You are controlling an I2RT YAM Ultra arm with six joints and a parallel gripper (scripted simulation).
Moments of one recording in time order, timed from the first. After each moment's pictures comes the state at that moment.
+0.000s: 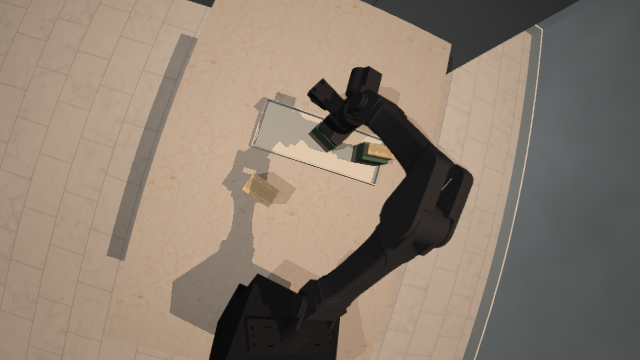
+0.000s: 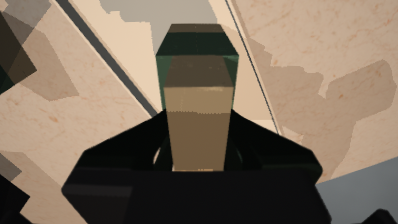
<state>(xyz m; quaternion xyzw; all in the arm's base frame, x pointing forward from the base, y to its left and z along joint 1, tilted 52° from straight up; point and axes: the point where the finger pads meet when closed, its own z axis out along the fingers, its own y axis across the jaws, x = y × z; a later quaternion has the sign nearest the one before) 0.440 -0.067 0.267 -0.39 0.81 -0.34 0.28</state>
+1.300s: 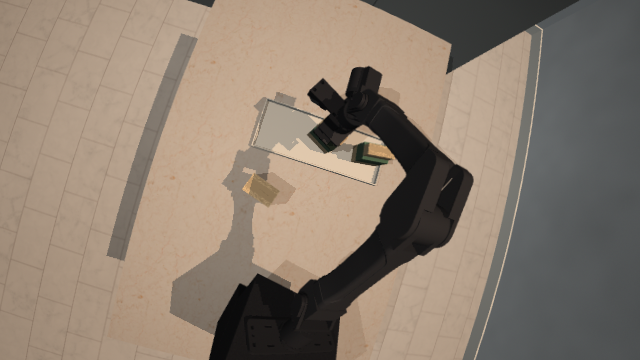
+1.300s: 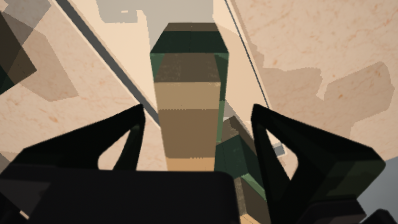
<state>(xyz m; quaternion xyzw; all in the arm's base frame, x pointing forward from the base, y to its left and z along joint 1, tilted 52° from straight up) 0.440 -0.067 0.268 -0.39 0.81 -0.34 0.28</state>
